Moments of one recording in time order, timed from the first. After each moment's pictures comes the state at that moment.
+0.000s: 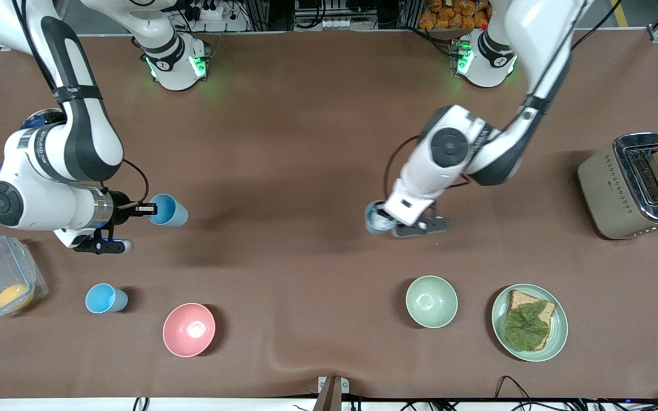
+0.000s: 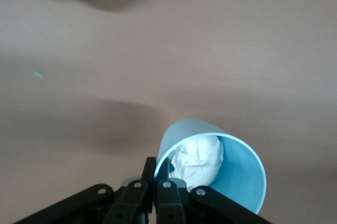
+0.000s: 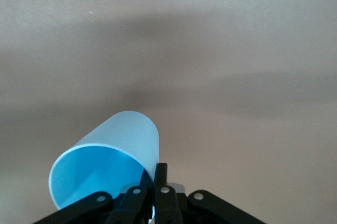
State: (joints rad) left arm -0.24 0.52 -0.43 -1.72 0.12 2.31 -0.88; right arm 0.04 0.36 0.03 -1.73 0.19 1.80 0.07
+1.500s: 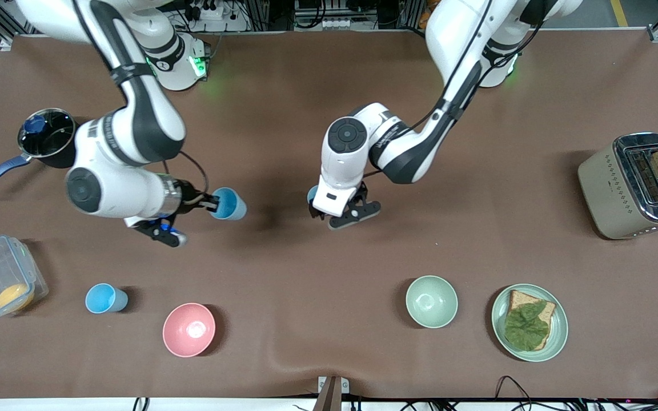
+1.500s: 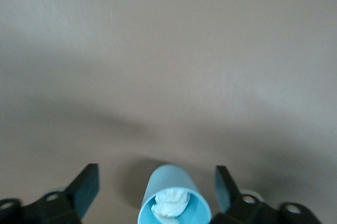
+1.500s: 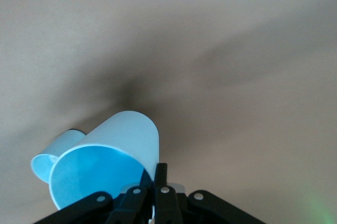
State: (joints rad) left arm -0.65 0.68 -0.13 -1.38 0.12 2.19 -1.20; right arm 0.29 0.36 0.03 -1.71 0.33 1.87 0.61
